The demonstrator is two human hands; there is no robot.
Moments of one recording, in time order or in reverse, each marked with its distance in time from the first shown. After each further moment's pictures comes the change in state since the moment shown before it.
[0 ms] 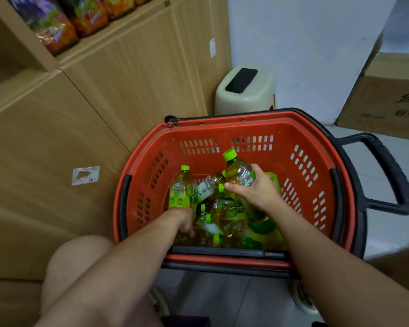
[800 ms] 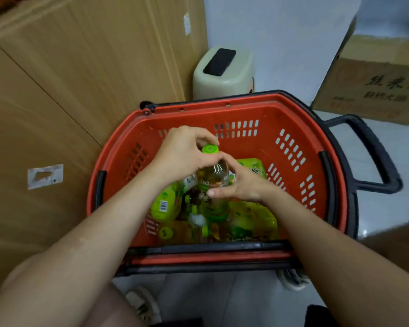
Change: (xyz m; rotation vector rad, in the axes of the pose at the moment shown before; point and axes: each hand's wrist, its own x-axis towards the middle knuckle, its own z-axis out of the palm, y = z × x) left_hand -0.083 0.020 -0.098 -0.636 0.896 0.647; right_hand 0.020 0.015 0.005 -0.076 -0.314 -0.073
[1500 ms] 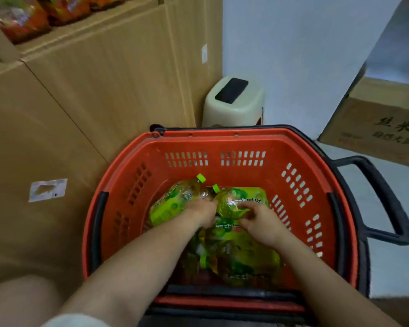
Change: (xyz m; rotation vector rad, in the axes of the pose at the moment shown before) left_hand 0.023 -0.078 0.123 0.639 -0.669 -0.228; right_hand -0.011 0.024 -0.012 -0.328 0.172 0.154
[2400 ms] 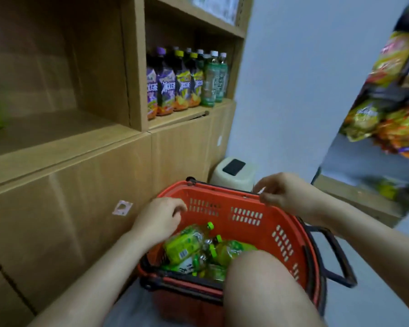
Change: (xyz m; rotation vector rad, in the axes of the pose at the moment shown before) left_hand -0.265 -0.116 -0.068 -0.454 0.923 0.046; right_hand -0.161 -0.209 -0.112 -0.525 0.287 -0.389
